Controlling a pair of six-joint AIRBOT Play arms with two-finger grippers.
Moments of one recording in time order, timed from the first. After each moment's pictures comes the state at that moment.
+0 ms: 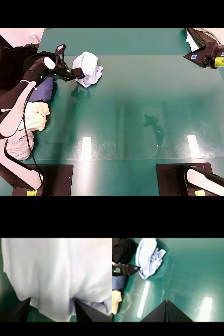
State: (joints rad) left arm -0.11 -1.81 1.56 1.11 -0.75 -1.46; right arm -0.30 -1.19 1.41 -0.65 1.29 1.28
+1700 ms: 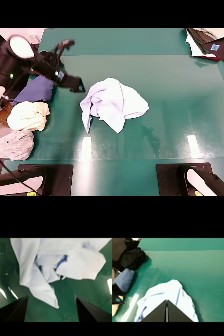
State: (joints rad) left arm -0.20 -1.37 1.41 1.10 -1.41 -1.31; right arm -0.30 -0.92 1.41 -0.66 1.30 1.28
